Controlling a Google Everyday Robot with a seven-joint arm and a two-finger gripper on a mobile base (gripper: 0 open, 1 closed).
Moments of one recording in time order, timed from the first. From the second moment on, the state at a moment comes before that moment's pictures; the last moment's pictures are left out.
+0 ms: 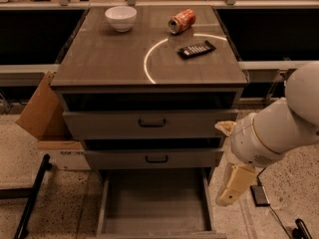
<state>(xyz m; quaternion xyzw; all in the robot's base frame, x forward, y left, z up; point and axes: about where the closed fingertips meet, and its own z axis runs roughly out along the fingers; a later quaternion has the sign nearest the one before) 0.396 -0.142 0.786 -0.62 0.75 0.12 0.20</state>
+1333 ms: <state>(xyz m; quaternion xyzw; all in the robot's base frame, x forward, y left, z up) 0.381 -0.190 0.605 -0.63 0.72 0.22 0.20</state>
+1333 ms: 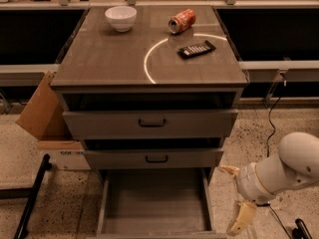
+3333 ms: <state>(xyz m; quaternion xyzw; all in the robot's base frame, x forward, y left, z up) 0.339 -0.203 0.374 -0.65 0.67 0.30 0.18</state>
